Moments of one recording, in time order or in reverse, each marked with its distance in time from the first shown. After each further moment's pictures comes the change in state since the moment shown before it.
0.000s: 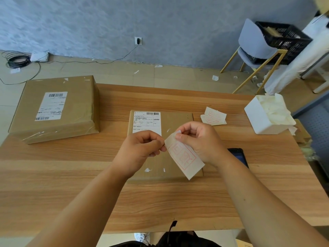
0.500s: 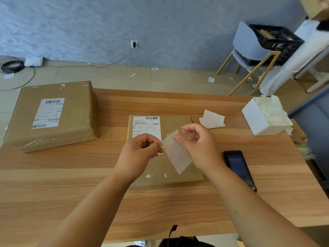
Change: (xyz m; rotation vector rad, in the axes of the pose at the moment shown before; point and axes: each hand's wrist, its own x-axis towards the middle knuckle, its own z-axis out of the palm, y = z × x) left_hand 0.007 -0.005 -0.003 0.051 0.113 0.036; right_hand 0.000 0.006 0.018 -0.207 0.359 0.006
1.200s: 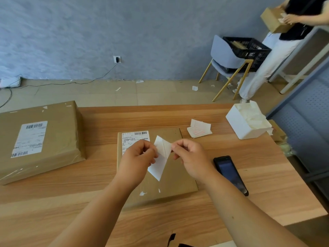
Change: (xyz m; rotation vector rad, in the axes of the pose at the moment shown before) left_hand 0.022 0.012 0.012 0.112 0.008 0.014; right_hand 0.005 0.002 -0.006 0.174 -0.136 0.146
